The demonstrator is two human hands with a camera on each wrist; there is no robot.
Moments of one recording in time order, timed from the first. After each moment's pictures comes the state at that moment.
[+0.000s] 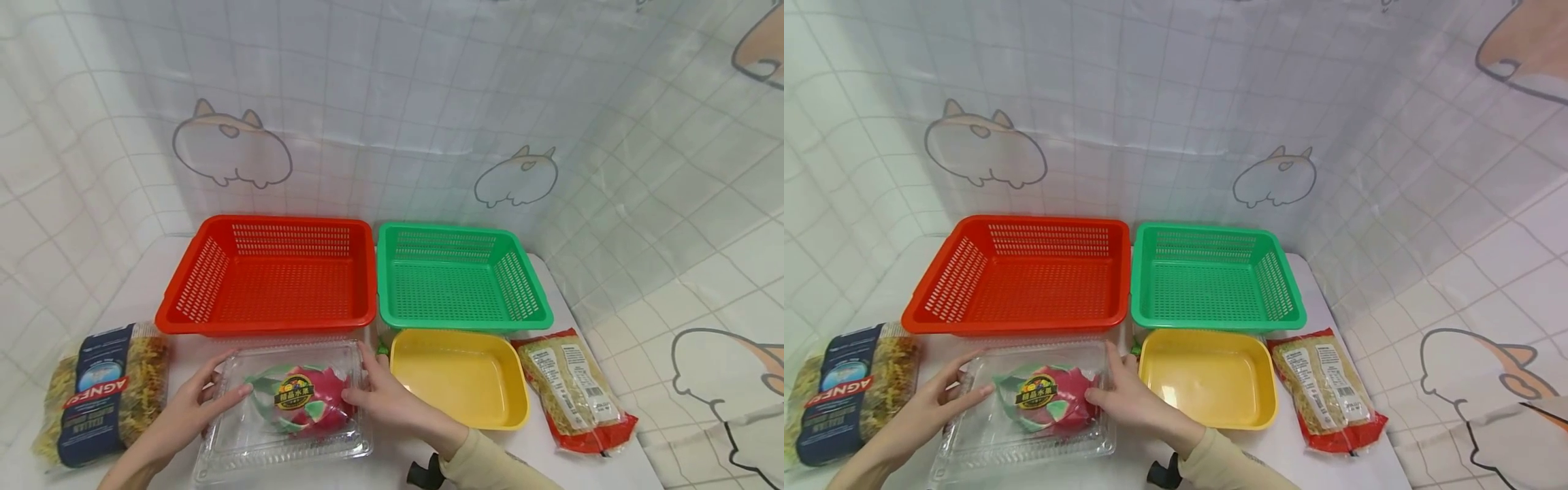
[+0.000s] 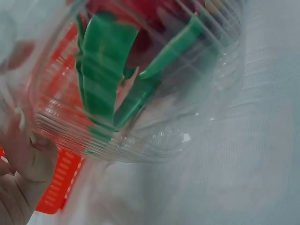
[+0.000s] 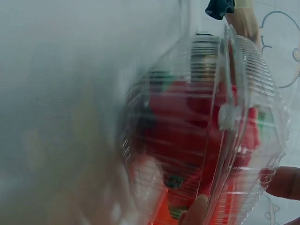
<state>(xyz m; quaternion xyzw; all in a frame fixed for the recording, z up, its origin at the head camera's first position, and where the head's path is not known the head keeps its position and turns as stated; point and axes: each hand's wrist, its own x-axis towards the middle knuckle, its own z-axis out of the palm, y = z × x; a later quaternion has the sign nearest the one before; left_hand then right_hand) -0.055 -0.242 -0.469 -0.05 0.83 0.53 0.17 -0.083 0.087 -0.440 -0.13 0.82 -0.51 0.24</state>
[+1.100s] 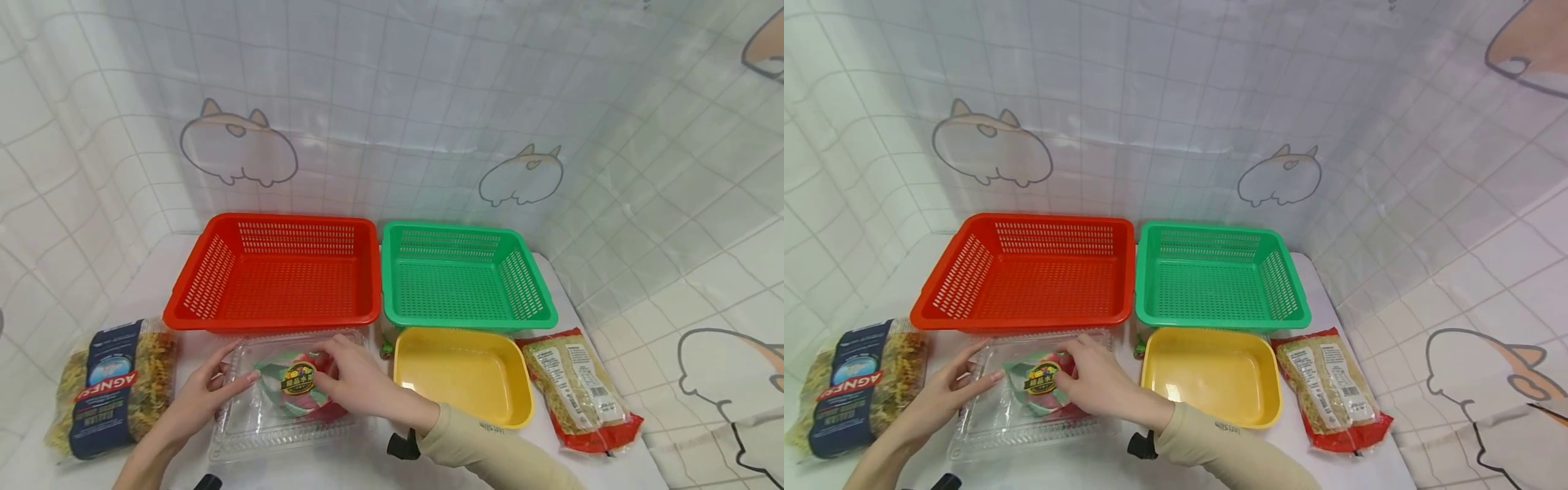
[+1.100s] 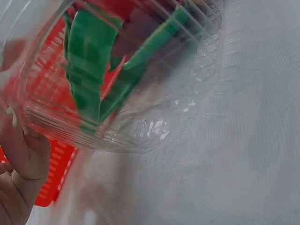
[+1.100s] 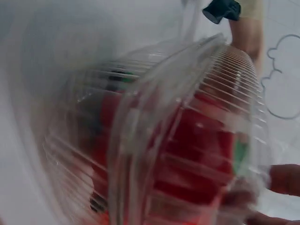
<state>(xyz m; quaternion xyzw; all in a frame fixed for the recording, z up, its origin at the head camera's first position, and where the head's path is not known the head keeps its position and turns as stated) -0.065 -0.241 -0.473 -0.07 0.84 0.52 0.15 -0.098 0.043 -0.413 -0.32 0.87 -0.37 0.11</state>
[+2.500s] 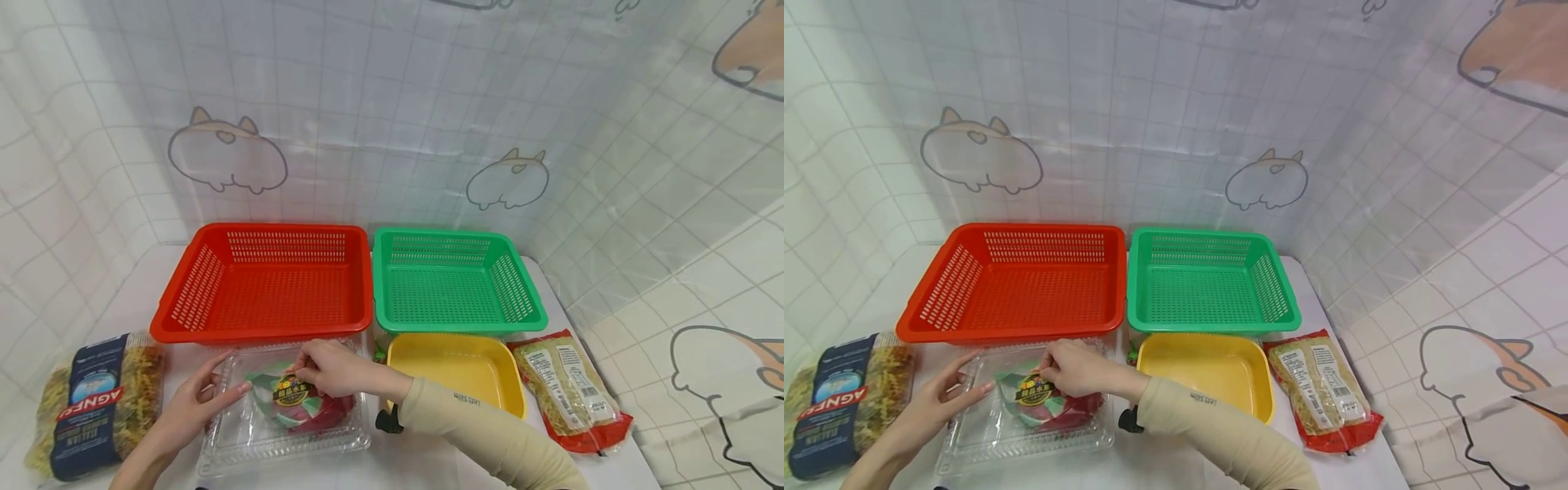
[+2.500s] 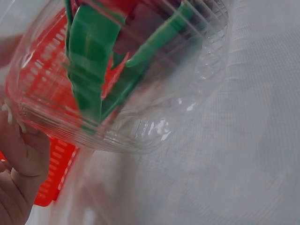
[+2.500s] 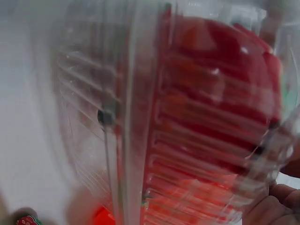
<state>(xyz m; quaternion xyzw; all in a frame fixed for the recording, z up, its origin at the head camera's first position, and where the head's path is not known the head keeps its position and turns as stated) -0.069 -0.242 -0.478 -0.07 0.84 0.52 0.14 -0.131 0.020 -0.414 -0.35 0.87 -0.28 0.21</state>
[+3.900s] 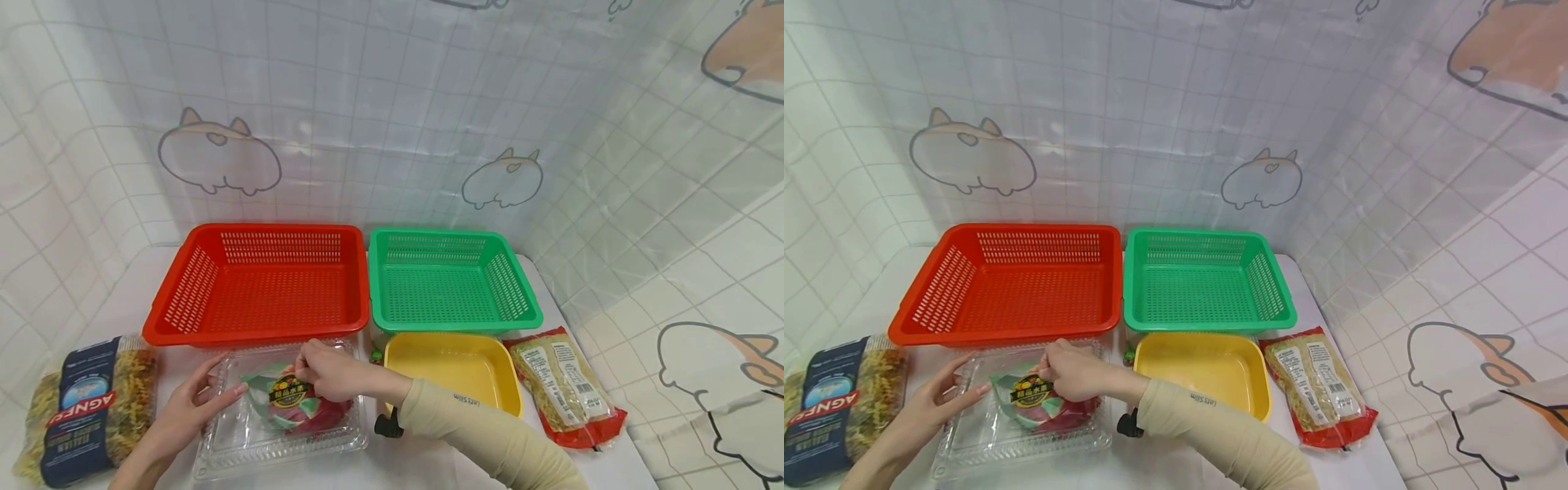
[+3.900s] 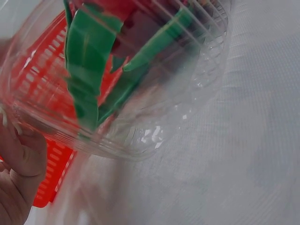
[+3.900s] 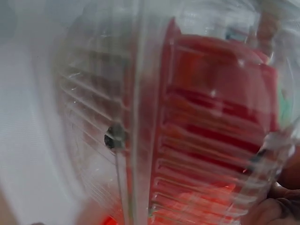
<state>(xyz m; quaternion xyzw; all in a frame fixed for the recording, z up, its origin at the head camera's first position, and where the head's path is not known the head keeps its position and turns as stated) -0.073 -0.244 -0.483 -0.07 0.83 0.53 0.16 -0.130 0.023 -0.416 -0.36 0.88 -0.23 0.21</state>
